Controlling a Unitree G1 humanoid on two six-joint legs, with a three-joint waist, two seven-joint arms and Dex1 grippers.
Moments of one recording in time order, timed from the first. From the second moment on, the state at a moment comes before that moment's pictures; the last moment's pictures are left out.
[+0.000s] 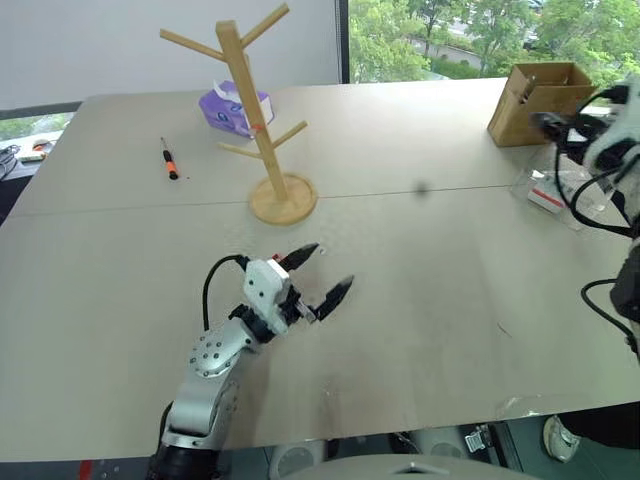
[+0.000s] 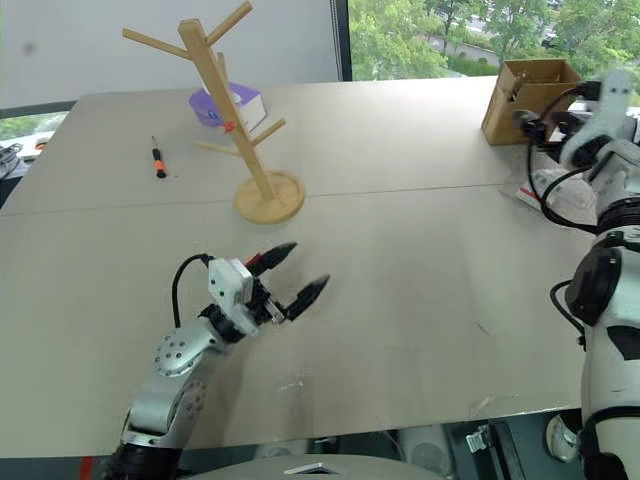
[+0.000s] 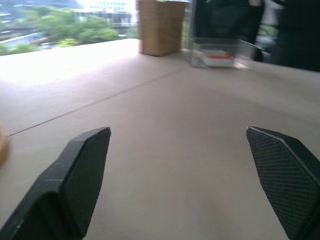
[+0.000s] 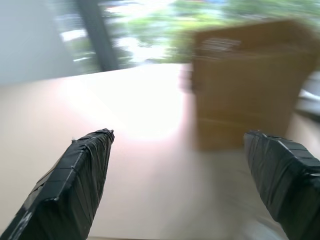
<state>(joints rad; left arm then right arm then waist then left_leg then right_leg) 0.08 0.26 -0.03 -0.37 -0.34 0.14 -0.49 -1.14 -0.70 -0.29 1.11 0.18 0.17 1.03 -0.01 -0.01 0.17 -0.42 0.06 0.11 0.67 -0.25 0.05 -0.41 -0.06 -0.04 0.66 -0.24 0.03</state>
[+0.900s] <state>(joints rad) -0.14 0.03 0.23 -0.85 -0.35 1.41 0.20 -0.25 -0.59 -0.03 0.14 0.41 -0.19 1.49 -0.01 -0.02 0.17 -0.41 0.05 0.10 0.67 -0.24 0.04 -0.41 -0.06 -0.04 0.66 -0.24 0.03</state>
